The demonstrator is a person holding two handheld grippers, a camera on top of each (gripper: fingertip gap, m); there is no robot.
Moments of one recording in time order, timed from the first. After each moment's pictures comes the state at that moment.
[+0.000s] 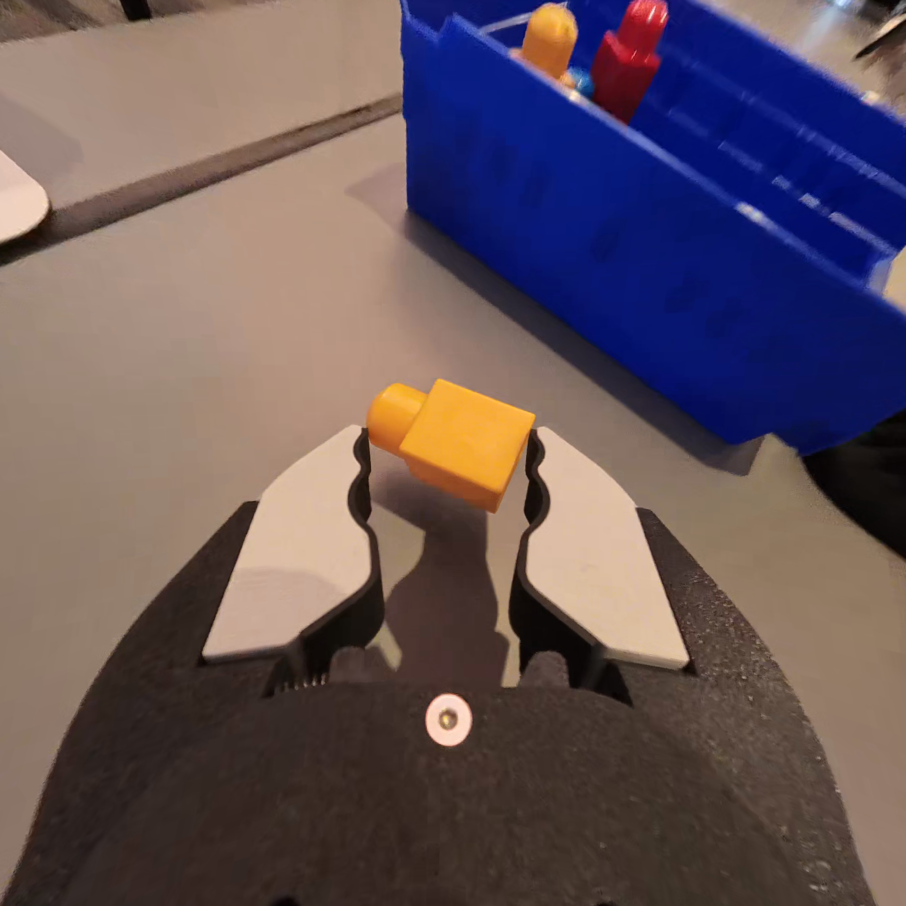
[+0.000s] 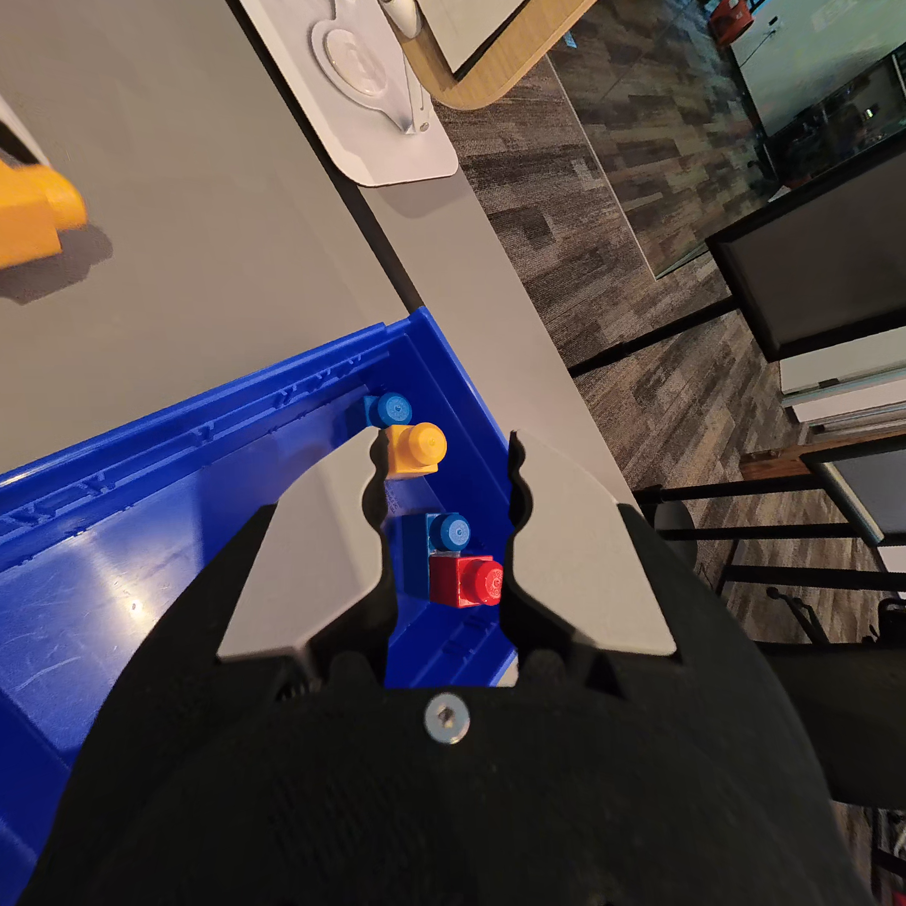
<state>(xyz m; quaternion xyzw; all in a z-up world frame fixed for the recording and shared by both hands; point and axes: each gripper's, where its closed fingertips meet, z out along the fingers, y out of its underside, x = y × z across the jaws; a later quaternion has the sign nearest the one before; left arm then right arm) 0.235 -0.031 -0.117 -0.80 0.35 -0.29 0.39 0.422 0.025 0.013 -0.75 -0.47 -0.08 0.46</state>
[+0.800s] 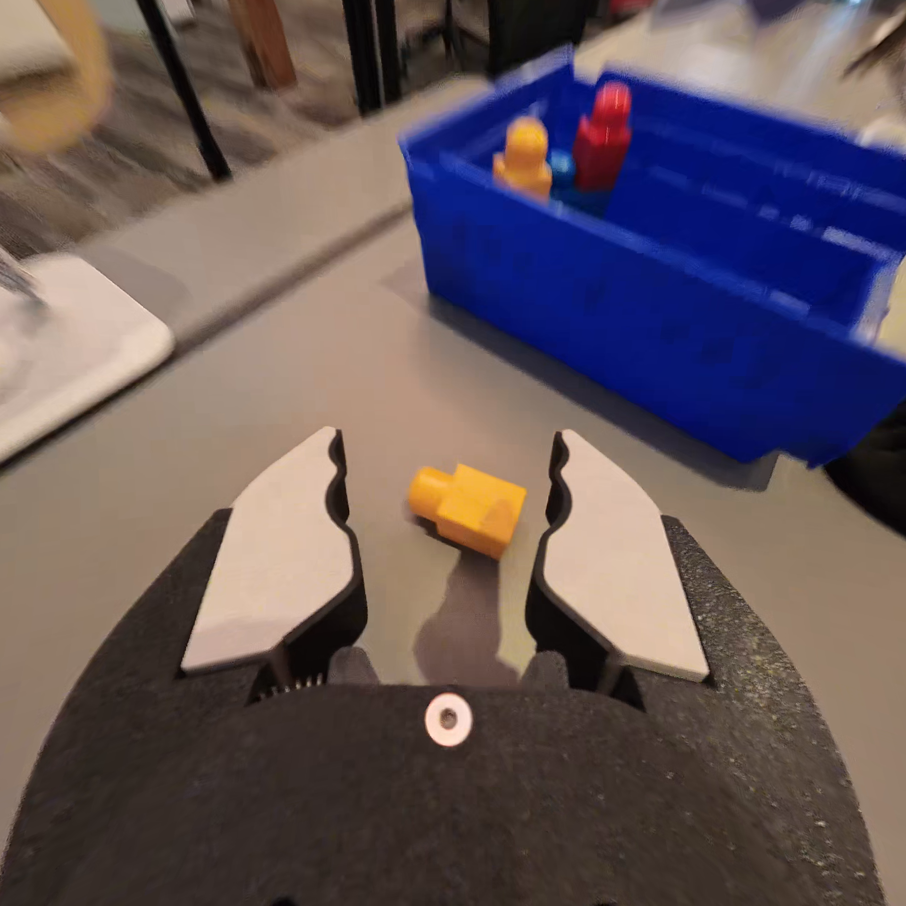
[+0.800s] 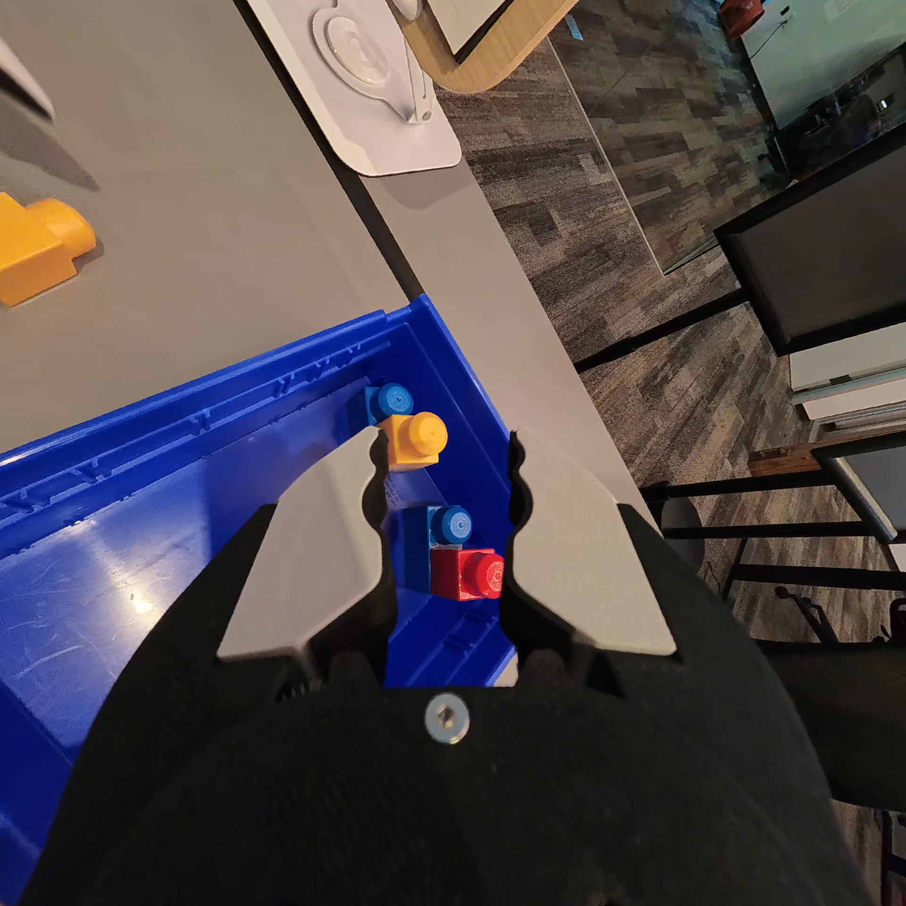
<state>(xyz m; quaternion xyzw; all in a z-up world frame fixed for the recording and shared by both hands) 0.229 -0.023 -0.074 -0.76 0.38 -0.25 0.46 0.428 0.025 0.009 -0.75 -0.47 -0.08 0.45</state>
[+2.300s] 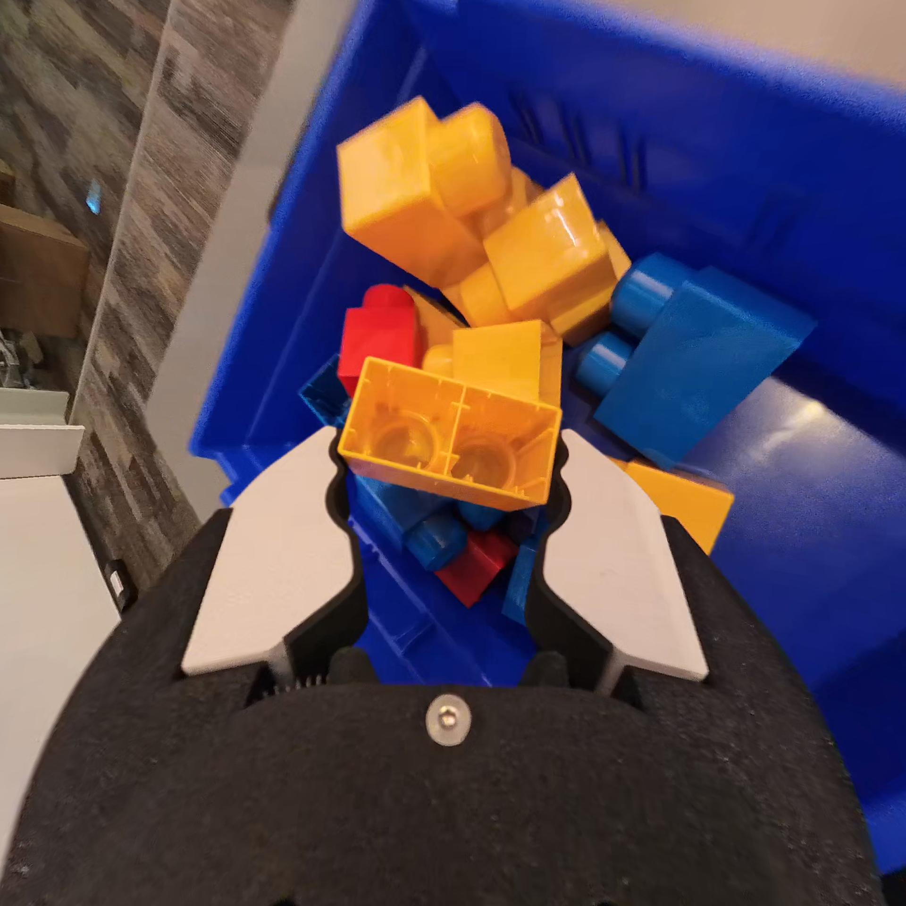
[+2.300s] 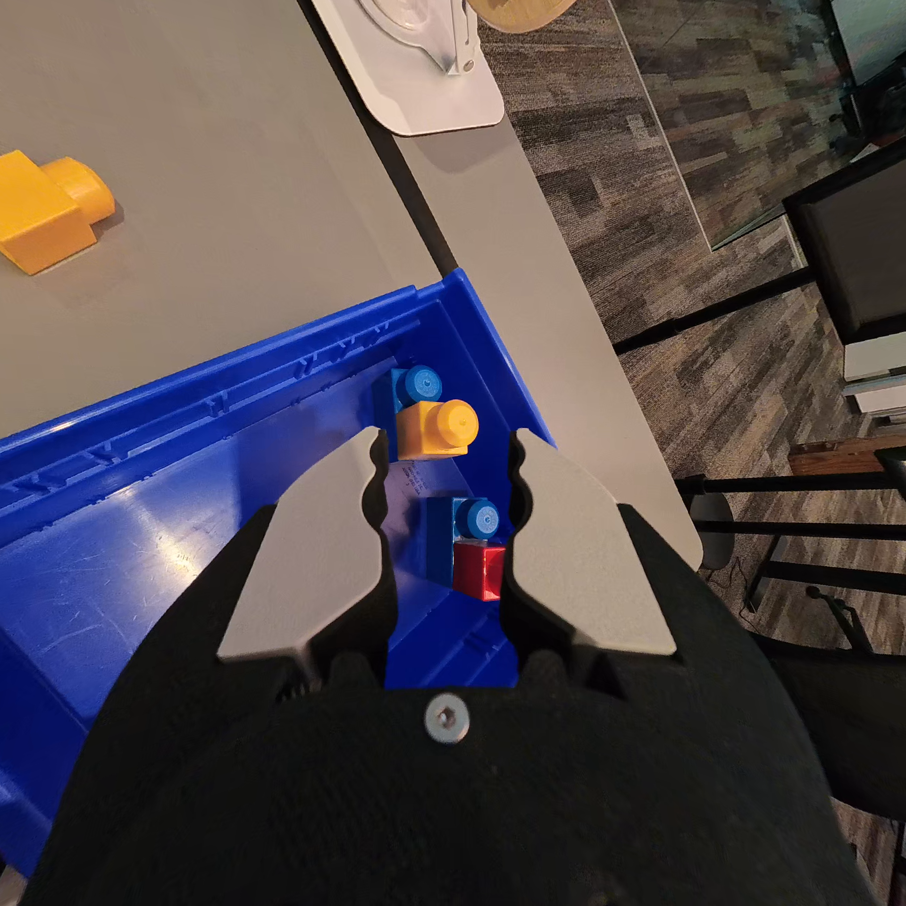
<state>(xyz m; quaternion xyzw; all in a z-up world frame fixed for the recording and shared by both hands) -0.152 0.051 -0.079 -0.81 0.46 0.12 0.34 0.424 0.024 -0.014 -0.77 -0.48 -0.06 0.42</state>
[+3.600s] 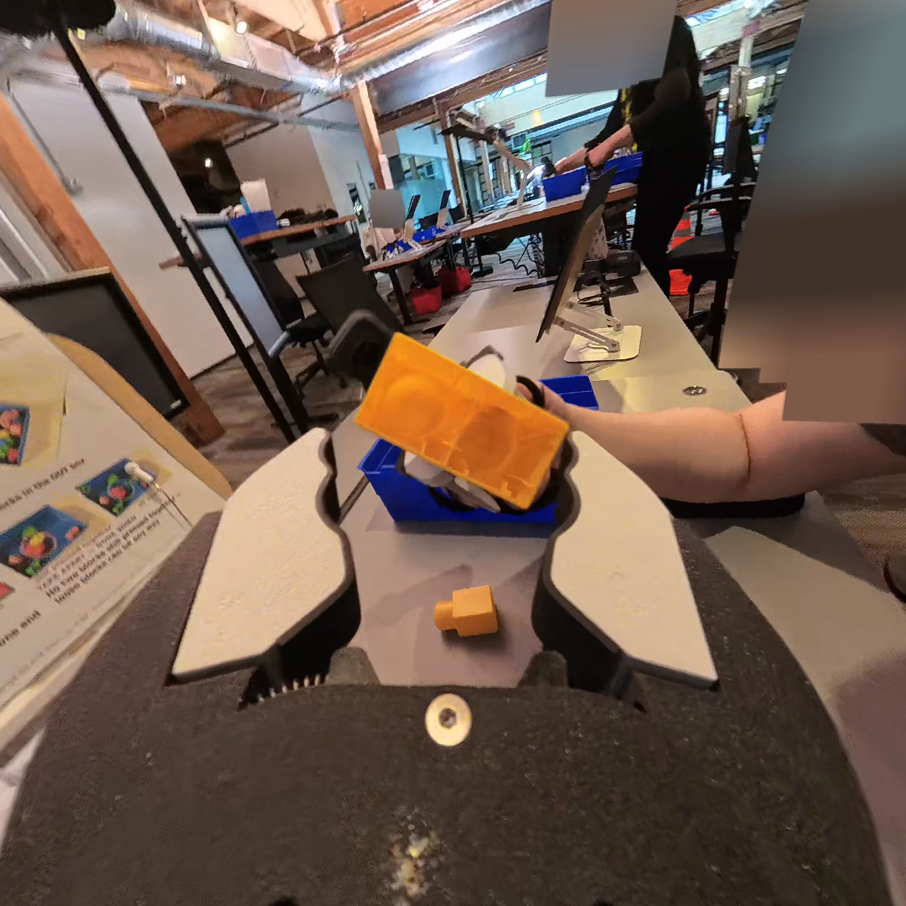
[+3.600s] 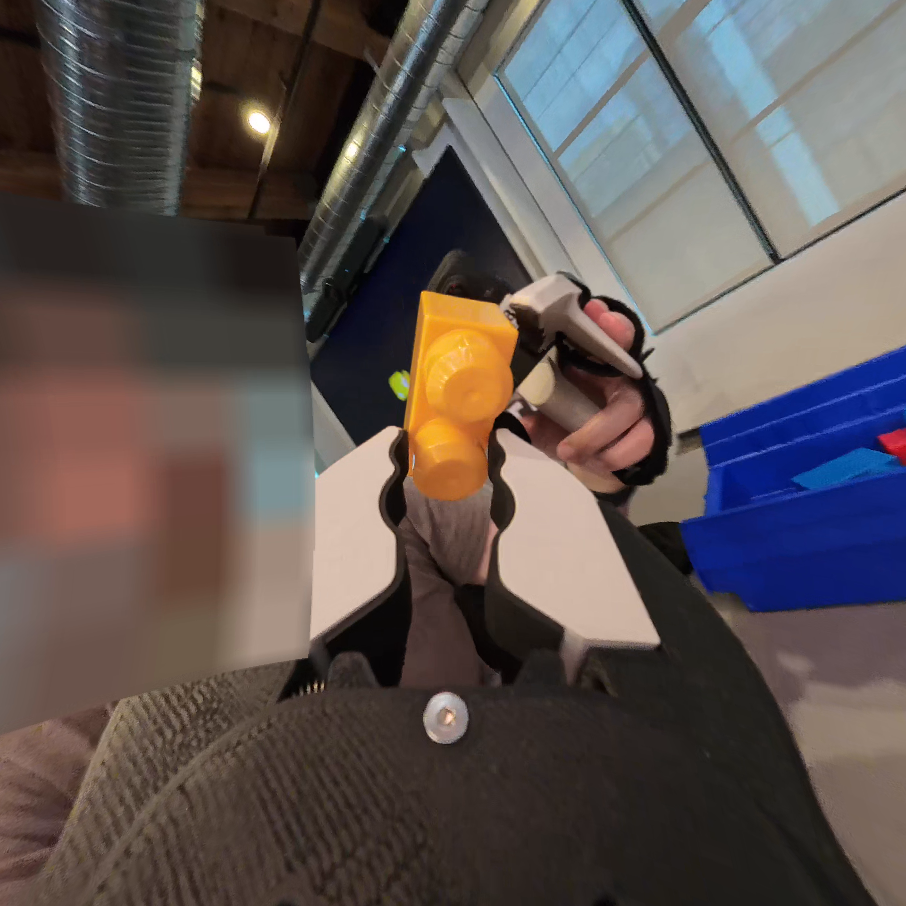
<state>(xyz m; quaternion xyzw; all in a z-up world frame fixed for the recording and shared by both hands) 0.147 -0.101 0.113 -0.49 0.50 -0.38 0.60 0.146 -0.107 0.106 -0.43 -0.34 0.81 0.22</state>
